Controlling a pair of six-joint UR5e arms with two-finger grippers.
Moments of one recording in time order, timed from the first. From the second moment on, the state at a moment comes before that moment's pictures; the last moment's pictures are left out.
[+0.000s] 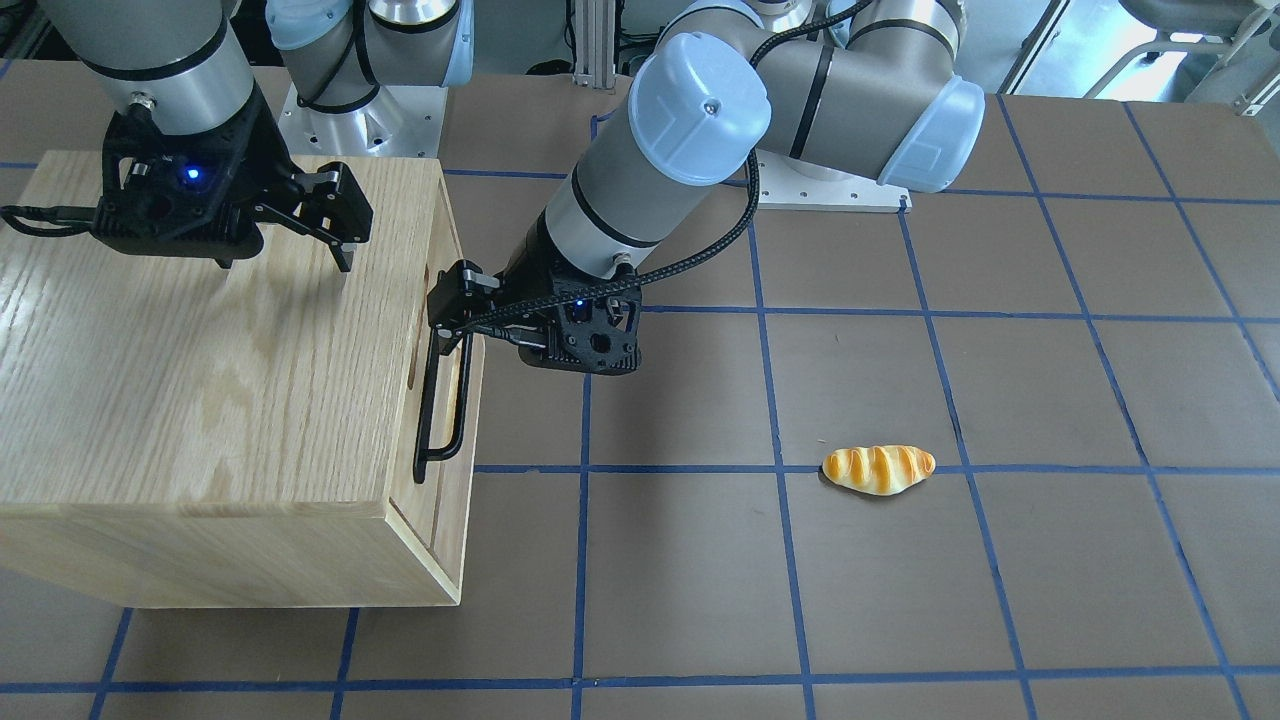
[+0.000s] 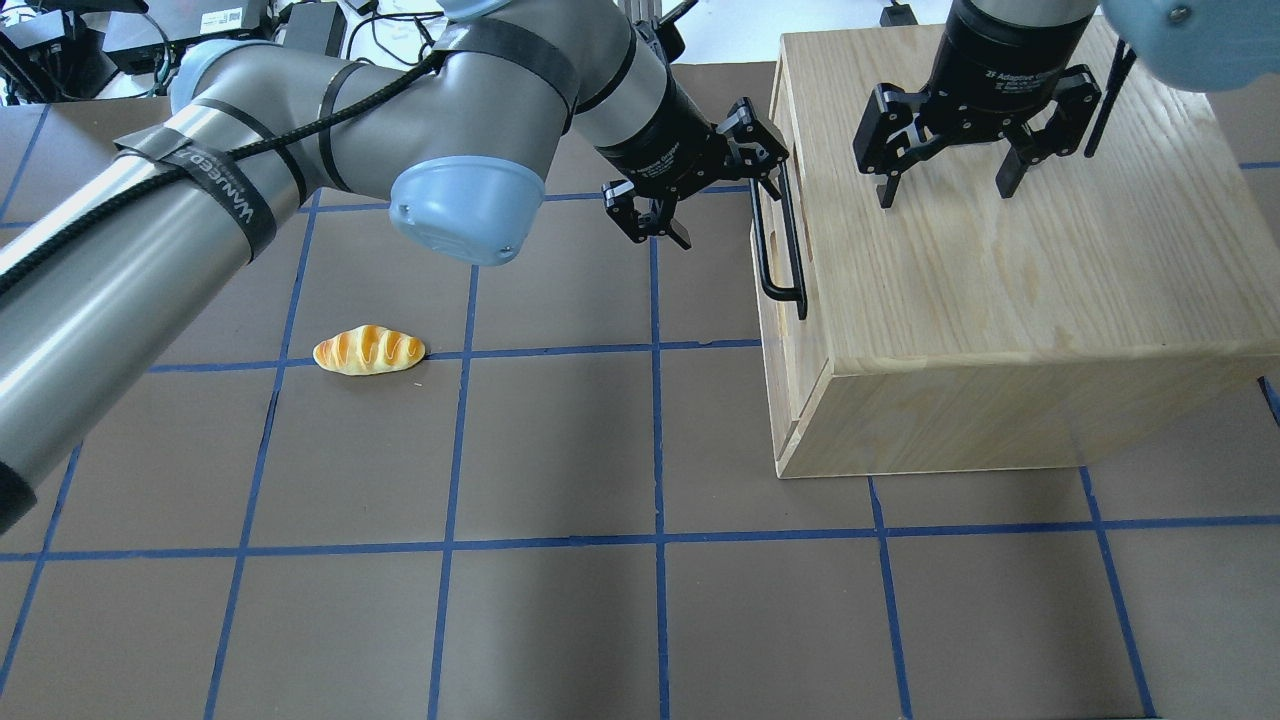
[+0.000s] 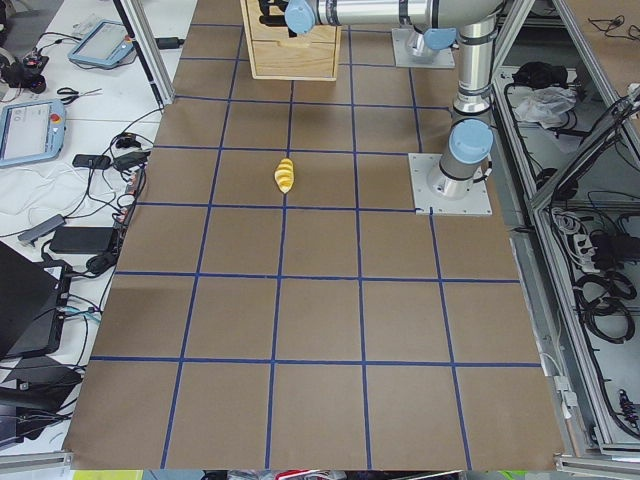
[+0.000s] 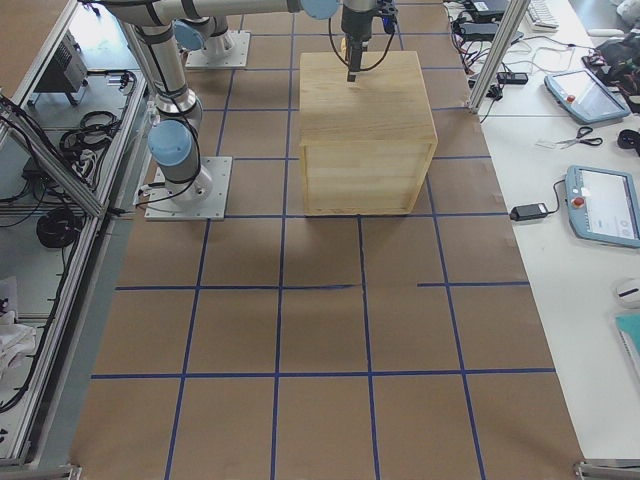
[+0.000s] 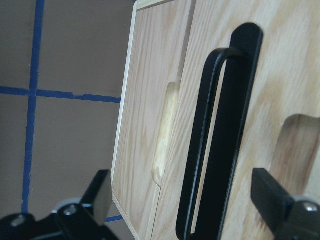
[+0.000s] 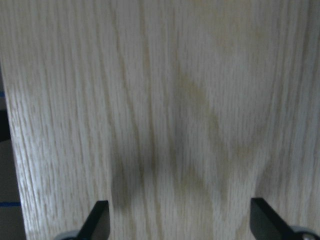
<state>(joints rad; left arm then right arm) -1.90 -1.90 -1.49 -1.11 1.10 -0.56 1.60 -1.49 1.43 -1.47 -1.61 0.02</state>
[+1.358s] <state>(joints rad) -1.91 -1.95 -1.50 -1.07 1.13 -0.54 1.60 -1.49 1.43 -1.47 -1.61 0.02</state>
